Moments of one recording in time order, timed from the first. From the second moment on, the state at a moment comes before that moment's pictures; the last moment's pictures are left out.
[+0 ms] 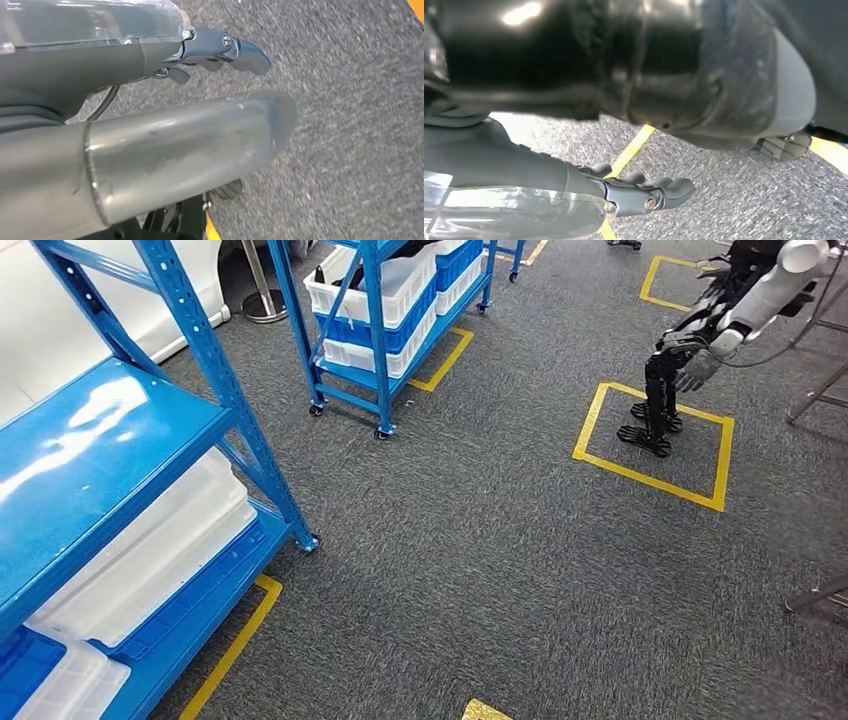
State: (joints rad) left arm -0.10 -0.16 1.40 -0.22 -0.68 0.24 -0.26; right arm -0.01 0.18 -0.52 -0.20 0.65 -0.10 0.00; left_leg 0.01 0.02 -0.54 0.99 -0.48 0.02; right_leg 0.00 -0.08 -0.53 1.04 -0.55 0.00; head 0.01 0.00
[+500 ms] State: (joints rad) left arm -0.10 -0.16 1.40 -0.22 -0.68 0.23 -0.26; right arm -0.01 0.18 -0.52 -0.20 0.65 -0.10 0.00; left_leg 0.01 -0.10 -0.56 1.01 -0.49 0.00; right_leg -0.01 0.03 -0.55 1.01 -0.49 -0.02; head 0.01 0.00
